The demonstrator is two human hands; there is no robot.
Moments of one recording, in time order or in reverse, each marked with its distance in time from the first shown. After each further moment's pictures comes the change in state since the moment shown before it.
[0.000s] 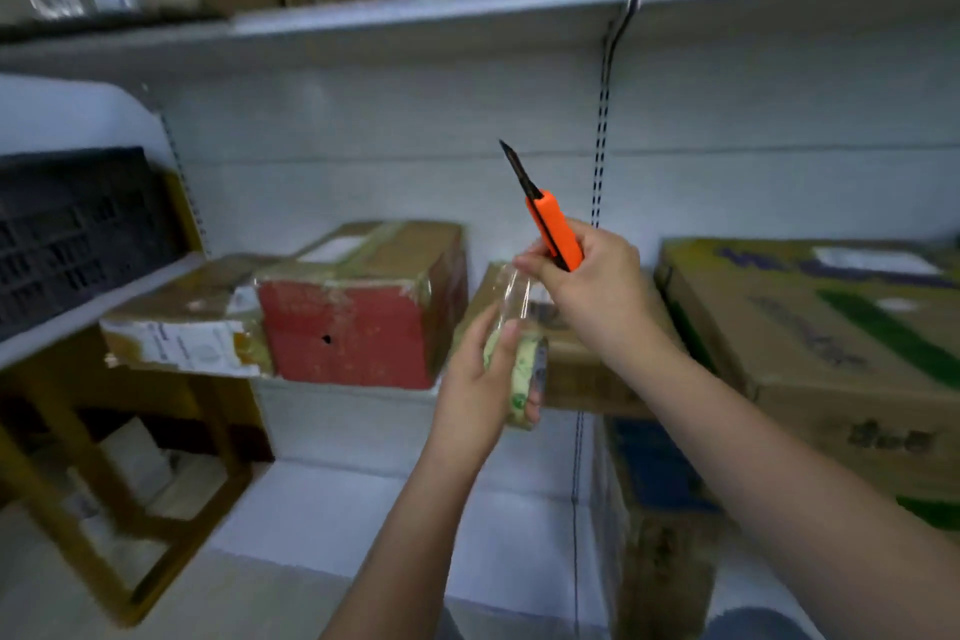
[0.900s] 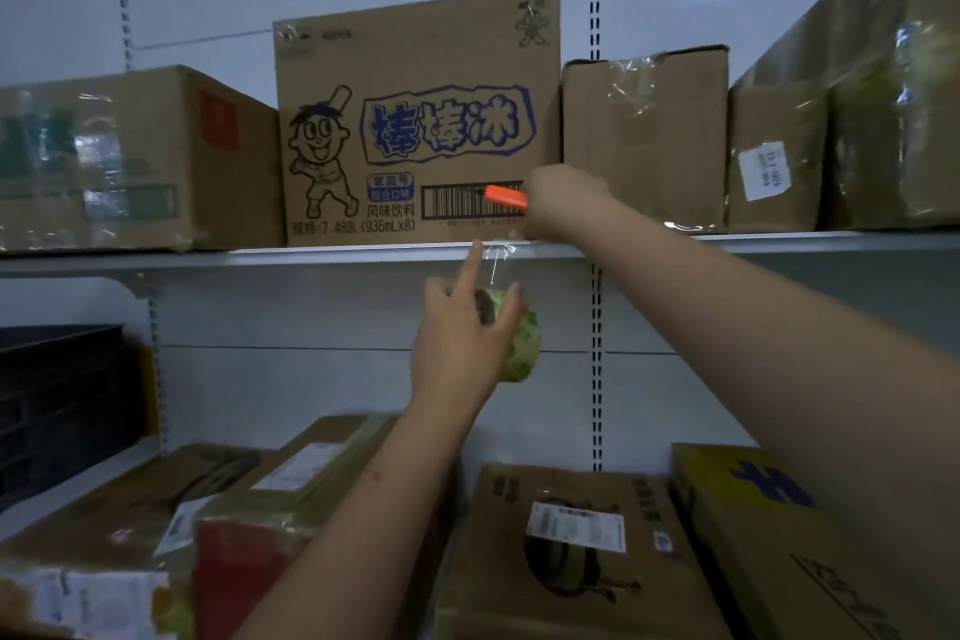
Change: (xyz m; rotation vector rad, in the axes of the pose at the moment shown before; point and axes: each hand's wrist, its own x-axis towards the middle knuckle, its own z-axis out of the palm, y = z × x) left_hand 0.226 0.156 0.003 0.799 0.364 0.399; right_hand 0.293 -0.147 -0.033 -1.094 -0.032 -0.121
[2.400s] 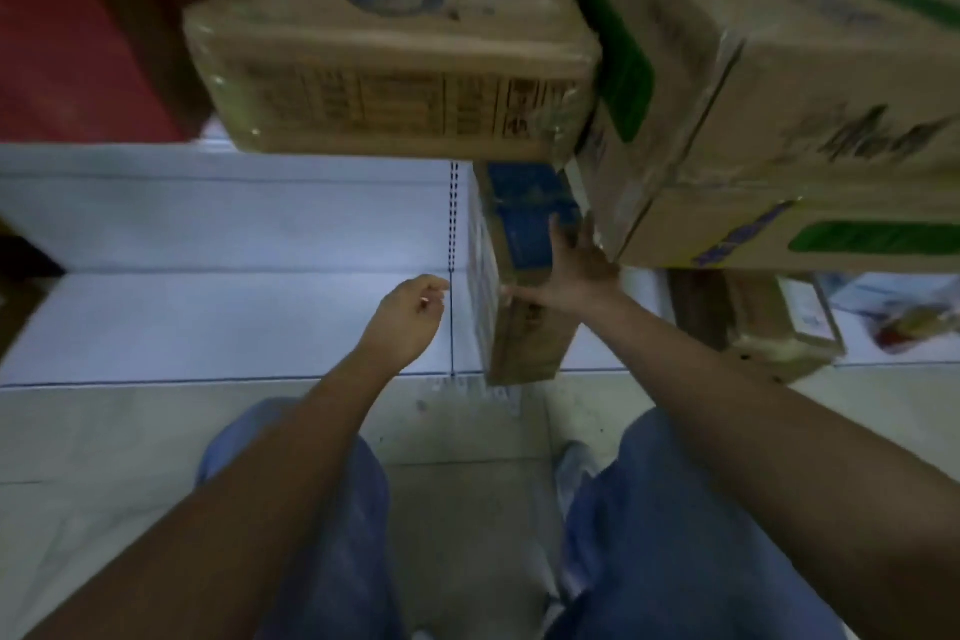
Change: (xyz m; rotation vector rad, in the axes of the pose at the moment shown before) left_hand -0.429 -0.216 0.193 -0.172 -0.907 -0.493; right_hand -0.455 0.169 0.384 0.299 -0.864 0.483
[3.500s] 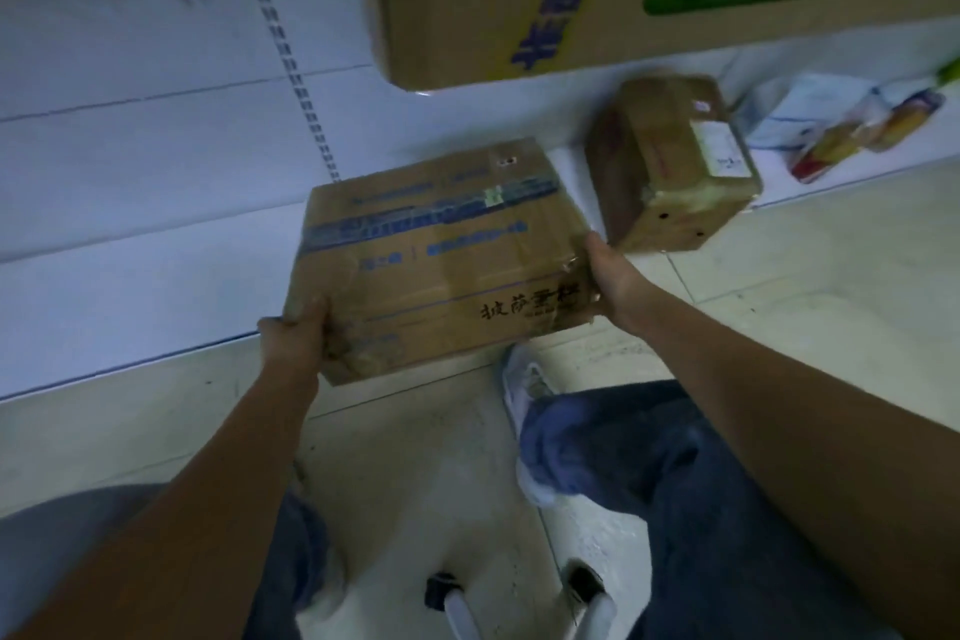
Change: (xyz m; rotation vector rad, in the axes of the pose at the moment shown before) left_hand -0.002 -0.104 0.119 -0.396 0.264 -0.677; right_hand -0.039 0.208 0.070 1.157 0.020 0.598
